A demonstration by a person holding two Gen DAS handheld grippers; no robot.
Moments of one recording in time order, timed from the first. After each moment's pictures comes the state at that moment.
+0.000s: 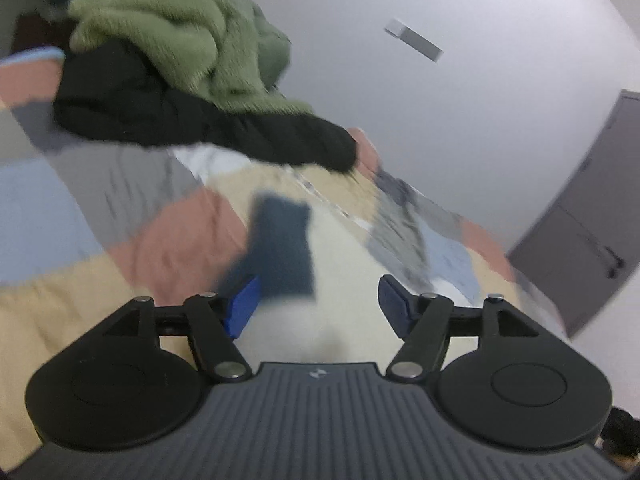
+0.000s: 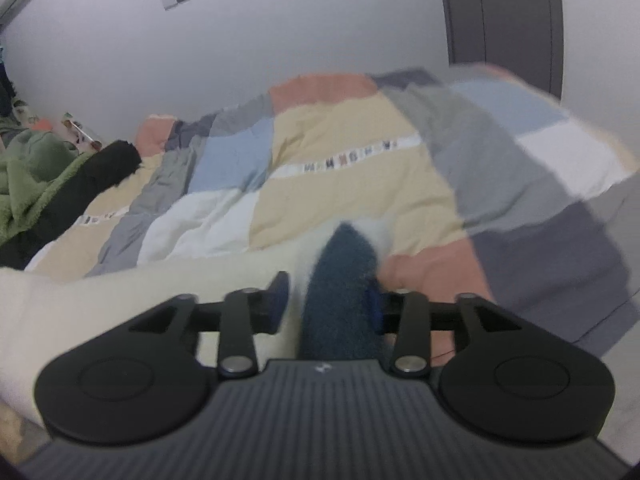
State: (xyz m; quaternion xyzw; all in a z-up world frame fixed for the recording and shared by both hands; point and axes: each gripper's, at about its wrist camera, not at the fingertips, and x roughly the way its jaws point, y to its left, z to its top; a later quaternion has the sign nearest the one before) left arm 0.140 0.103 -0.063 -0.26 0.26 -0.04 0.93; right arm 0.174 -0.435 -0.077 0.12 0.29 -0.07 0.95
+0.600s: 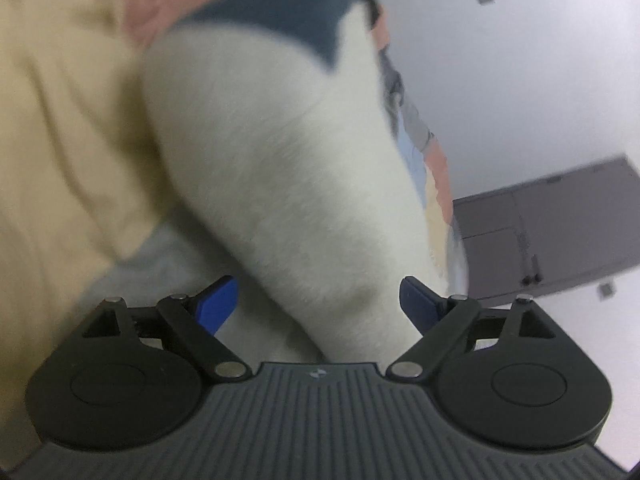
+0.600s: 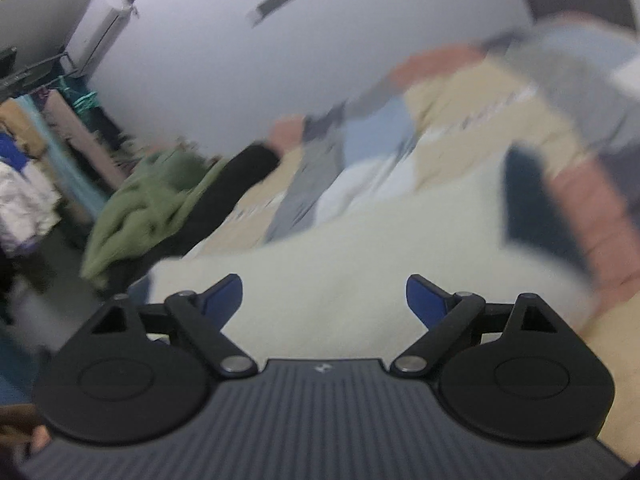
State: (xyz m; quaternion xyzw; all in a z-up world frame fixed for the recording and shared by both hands) left arm 0.145 0.084 -0.150 -0.49 0.41 -0.12 0.76; right arm 0.127 -0.377 -0.072 0.27 0.29 0.12 0.91
